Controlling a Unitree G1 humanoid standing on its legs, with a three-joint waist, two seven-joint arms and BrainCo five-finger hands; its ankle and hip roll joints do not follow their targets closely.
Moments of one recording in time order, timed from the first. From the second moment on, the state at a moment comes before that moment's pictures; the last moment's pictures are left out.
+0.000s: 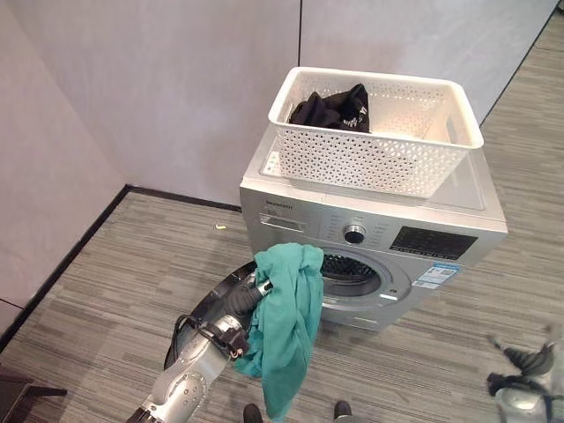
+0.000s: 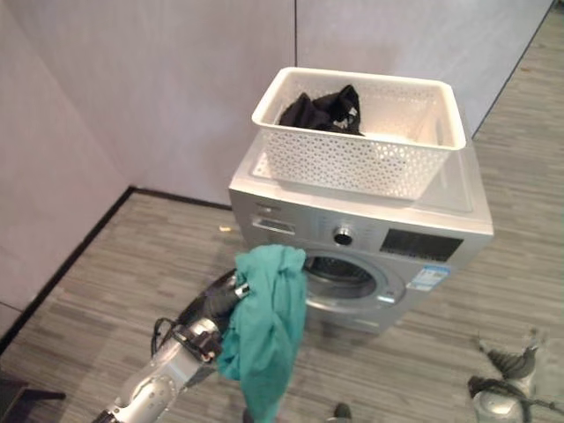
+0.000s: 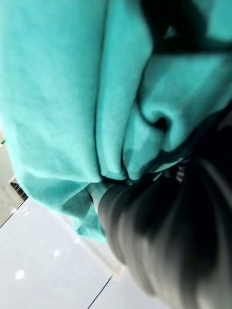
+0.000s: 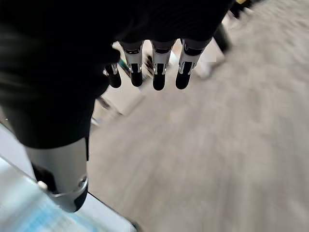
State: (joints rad) left arm 0.04 0.43 -0.51 -0.06 -1.04 -0.01 -0.13; right arm 0.18 -0.37 -0.22 0.65 0.03 -0.07 -0.44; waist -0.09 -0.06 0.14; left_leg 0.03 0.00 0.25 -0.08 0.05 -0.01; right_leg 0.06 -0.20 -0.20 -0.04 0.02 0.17
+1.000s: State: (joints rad) left arm -0.25 0.34 -0.48 0.37 -0.89 -0.07 -0.06; right arm -0.06 -0.44 0.24 0.59 0.06 -0.07 -0.06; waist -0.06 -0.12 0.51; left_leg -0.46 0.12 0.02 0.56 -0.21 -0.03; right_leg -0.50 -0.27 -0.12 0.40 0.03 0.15
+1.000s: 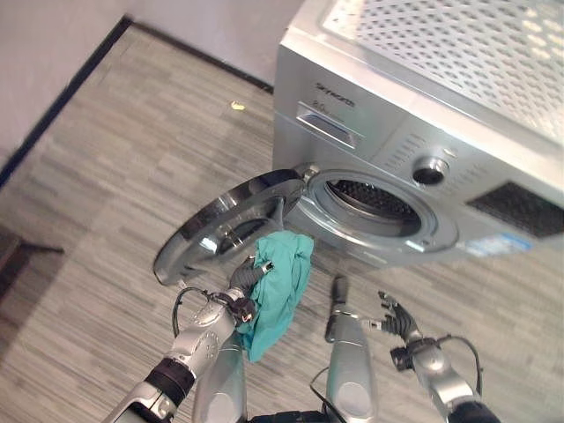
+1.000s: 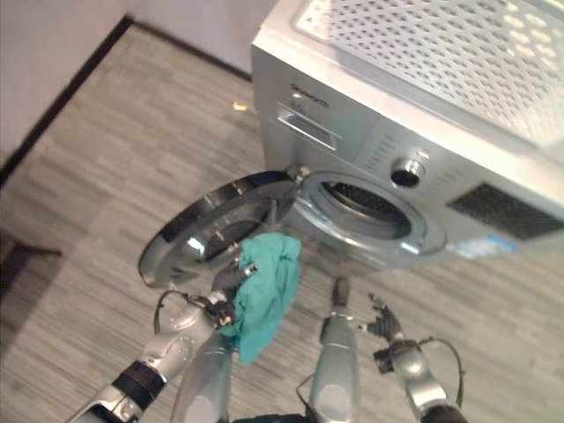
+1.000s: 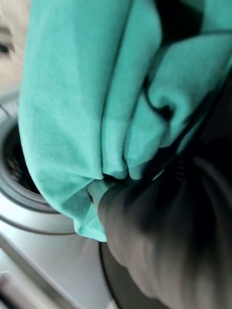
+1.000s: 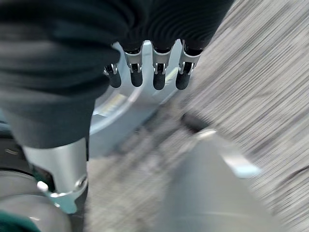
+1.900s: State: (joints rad) left arm -0.84 0.24 -0.29 0.86 -0.90 -0.13 0.14; right arm -0.18 -0.37 0.22 1.03 0.11 -0.09 -0.15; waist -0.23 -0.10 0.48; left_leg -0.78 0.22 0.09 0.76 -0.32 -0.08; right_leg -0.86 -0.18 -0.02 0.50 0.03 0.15
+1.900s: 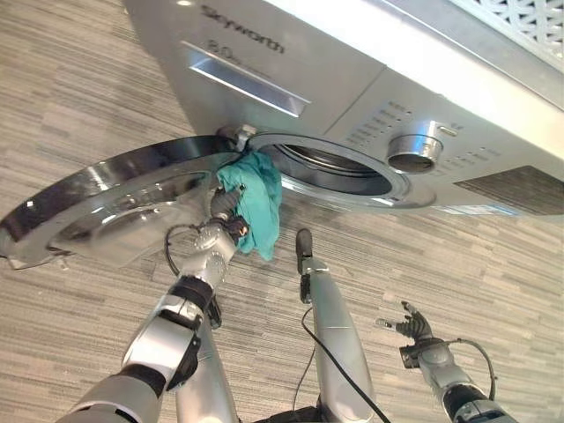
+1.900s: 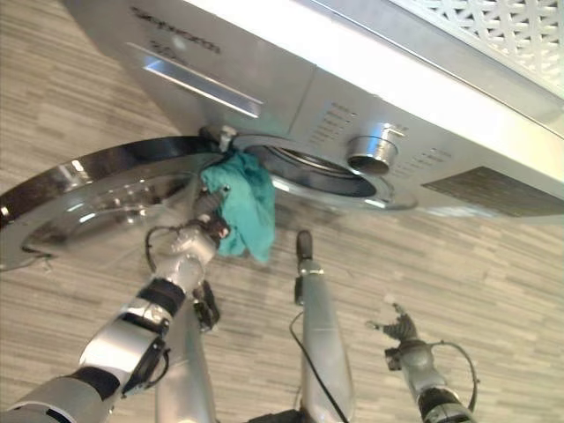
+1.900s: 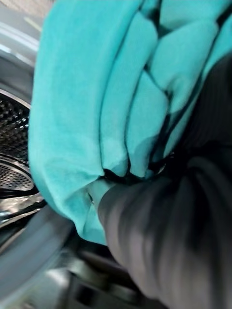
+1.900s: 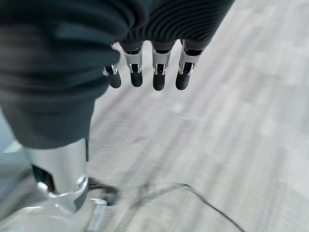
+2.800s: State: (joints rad) left arm -1.19 0.23 -0.26 1.01 -1.11 -0.17 0.18; right arm -0.20 -0.37 0.37 0.92 0.13 -0.11 -0.10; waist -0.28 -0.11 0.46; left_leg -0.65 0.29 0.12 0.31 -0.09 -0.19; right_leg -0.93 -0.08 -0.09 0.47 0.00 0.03
